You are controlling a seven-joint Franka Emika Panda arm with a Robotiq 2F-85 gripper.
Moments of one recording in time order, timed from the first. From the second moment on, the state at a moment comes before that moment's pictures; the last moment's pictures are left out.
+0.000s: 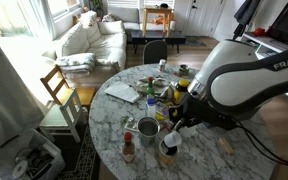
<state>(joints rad) 0.11 0.04 0.11 -2.40 0.46 2.60 0.66</state>
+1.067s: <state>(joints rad) 0.07 0.18 0.24 -2.33 0.90 2.86 -0.24</state>
